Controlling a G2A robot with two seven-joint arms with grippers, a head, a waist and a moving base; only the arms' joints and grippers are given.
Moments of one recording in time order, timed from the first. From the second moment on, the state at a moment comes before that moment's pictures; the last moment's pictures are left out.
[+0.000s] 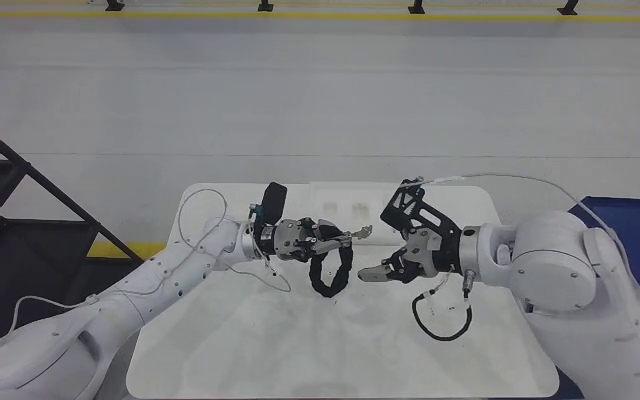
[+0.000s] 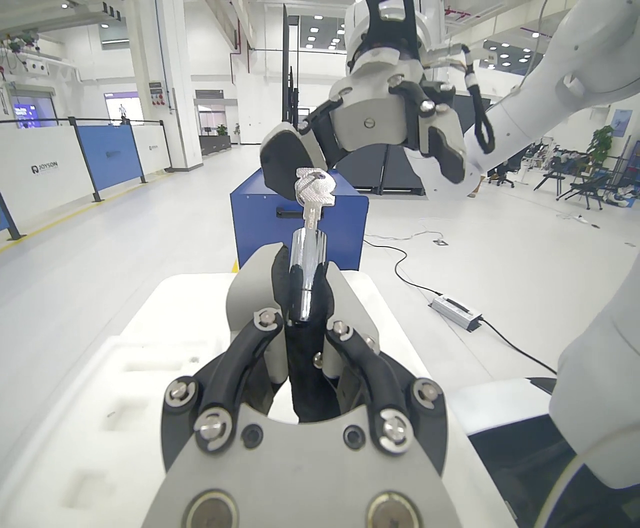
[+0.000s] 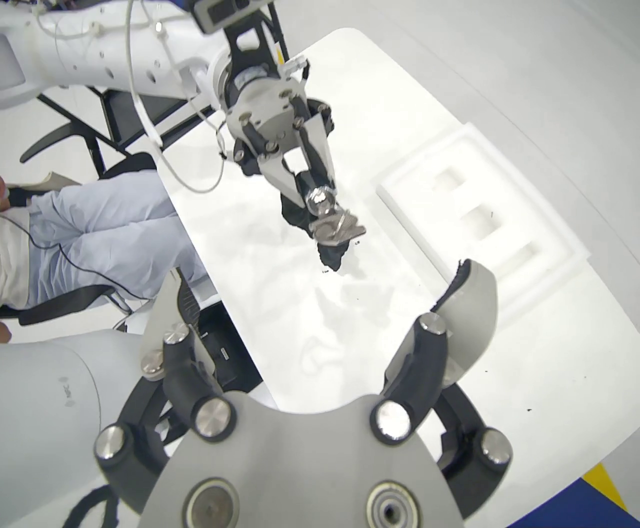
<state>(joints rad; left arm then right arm) 0.54 -0.97 -0.28 -1.16 0.97 -1.01 0.81 -0.97 -0.96 1.22 -2.11 -0.33 -0.19 1.33</state>
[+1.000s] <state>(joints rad) 0.48 -0.93 -0.17 -1.22 0.76 -1.01 0.63 -0.98 -0.95 1.18 -2.11 -0.55 -0.68 1.12</state>
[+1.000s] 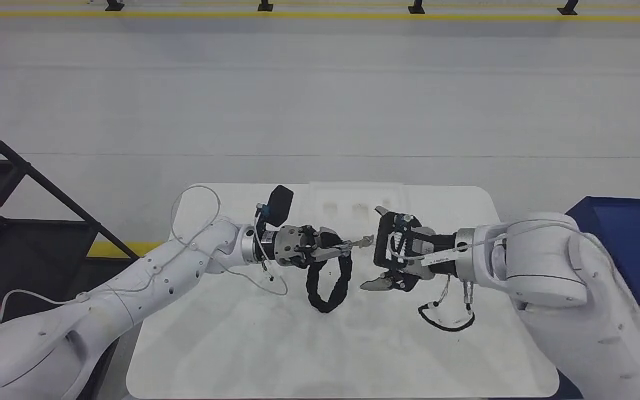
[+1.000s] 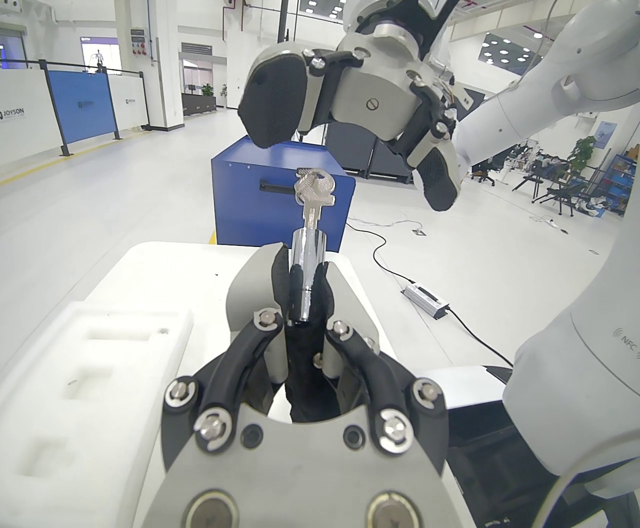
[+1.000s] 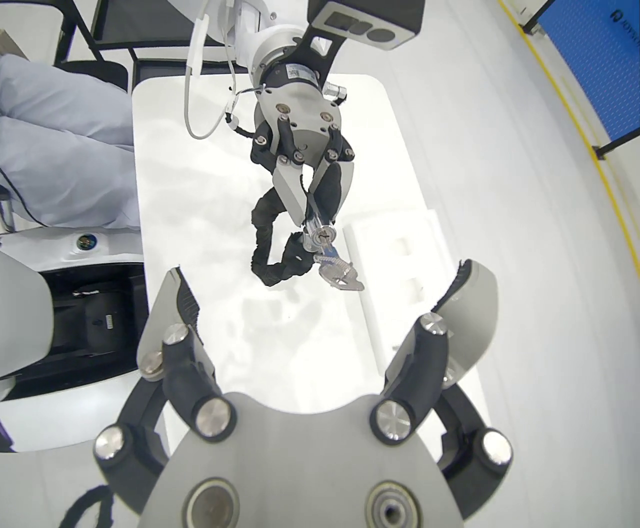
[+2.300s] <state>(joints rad) 0.49 -0.93 -0.17 -1.26 0.73 -1.01 0.58 -0.96 -0.95 1.12 -2.07 -0.47 -0.38 1.12</state>
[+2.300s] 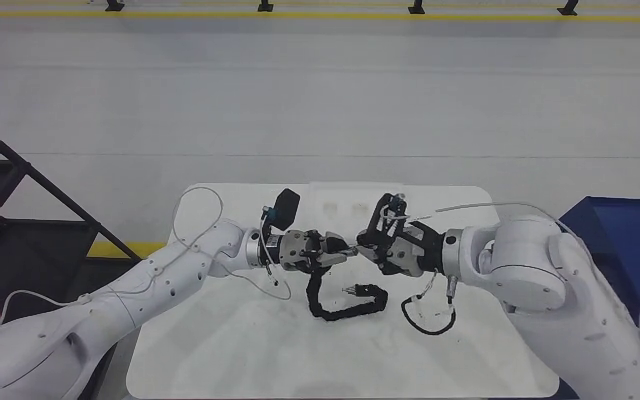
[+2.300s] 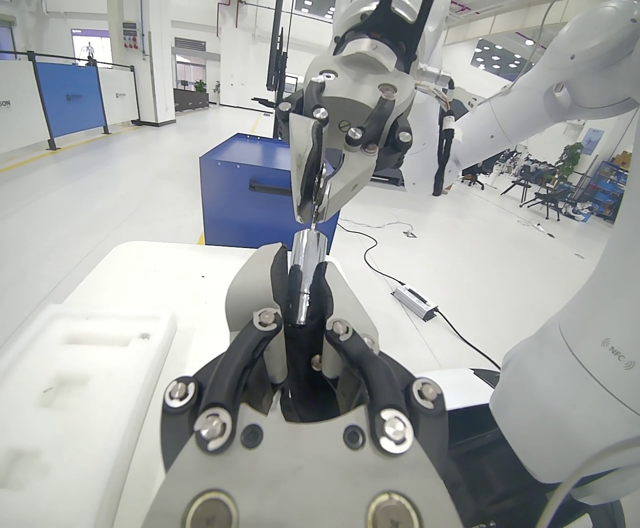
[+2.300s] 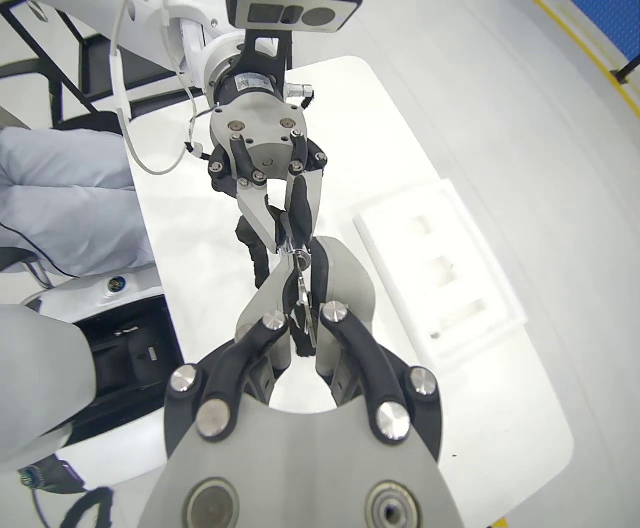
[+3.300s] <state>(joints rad) 0.52 -1.02 -0.19 -0.98 0.93 -0.94 0.44 -0.98 -0.93 1.16 -2.00 -0.39 -0.46 1.03</state>
